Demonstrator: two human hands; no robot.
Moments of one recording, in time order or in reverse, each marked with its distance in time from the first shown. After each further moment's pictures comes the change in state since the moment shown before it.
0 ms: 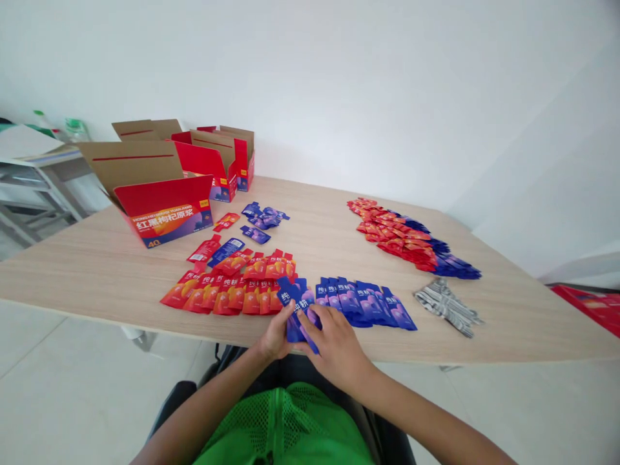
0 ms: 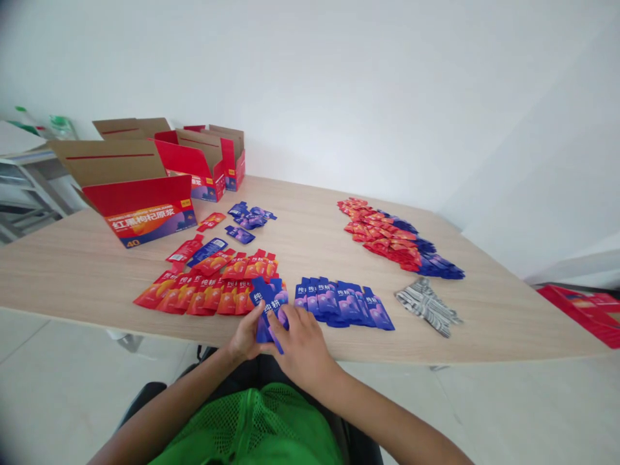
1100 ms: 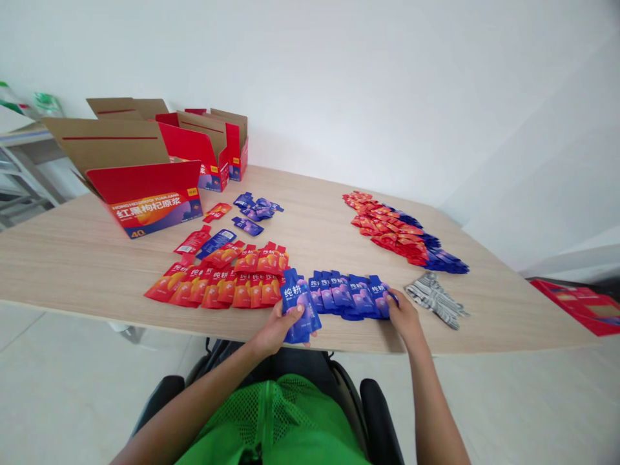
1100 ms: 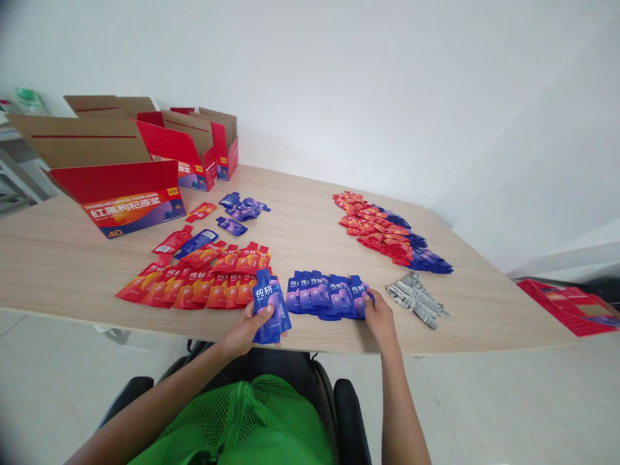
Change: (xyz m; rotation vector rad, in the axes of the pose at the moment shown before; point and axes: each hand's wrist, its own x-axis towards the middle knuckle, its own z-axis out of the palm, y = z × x) left_hand 0.000 -0.011 0.006 0.392 0.092 0.025; right_hand -0.117 0.213 0.051 0.231 0.107 1.048
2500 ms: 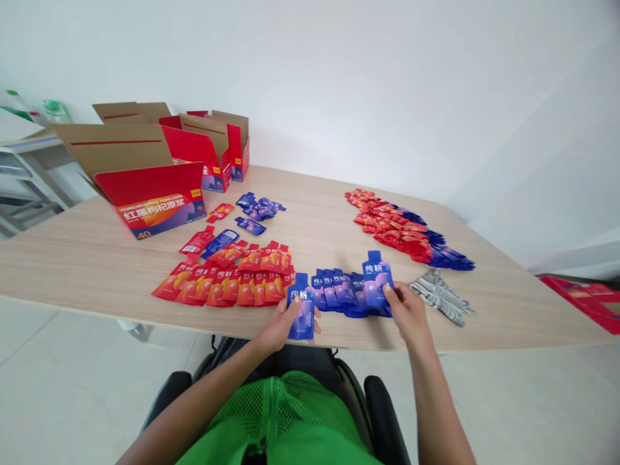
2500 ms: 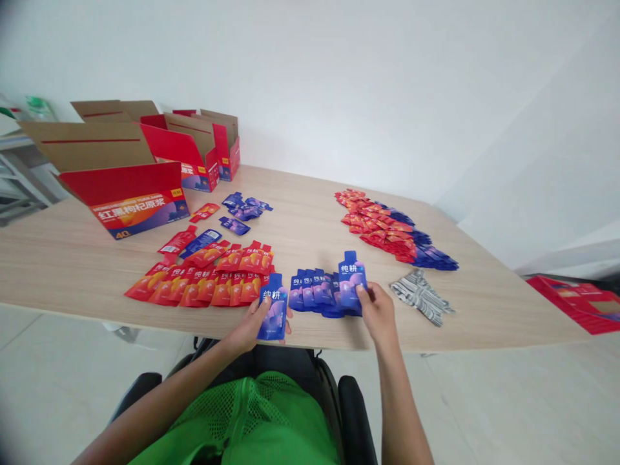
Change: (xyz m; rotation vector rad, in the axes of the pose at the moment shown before) left_hand -0.002 0.007 0.003 0.059 -0.090 -0.024; right_hand -0.028 -0.084 -0.030 0.488 0.000 -0.028
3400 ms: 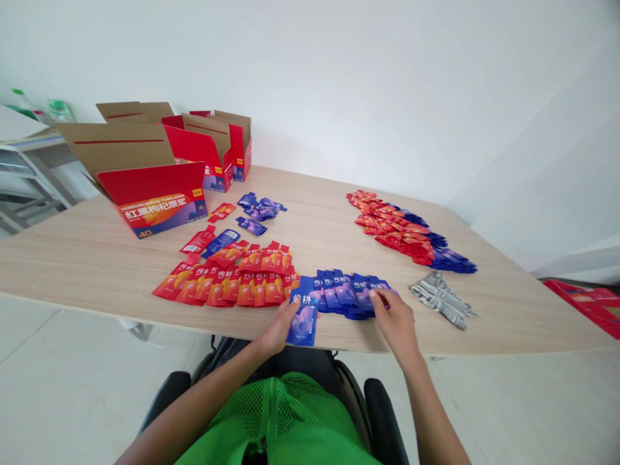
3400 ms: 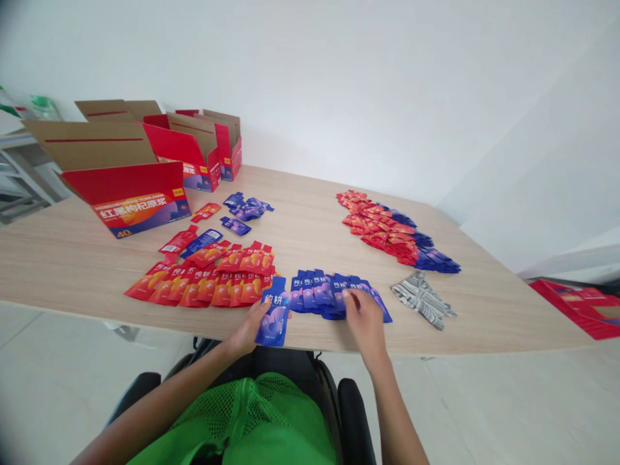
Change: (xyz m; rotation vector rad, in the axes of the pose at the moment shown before) left_hand 0.007 -0.017 -0.010 -0.081 0.200 0.041; right_hand -0.027 -0.019 0.017 -0.359 -0.077 -0.136
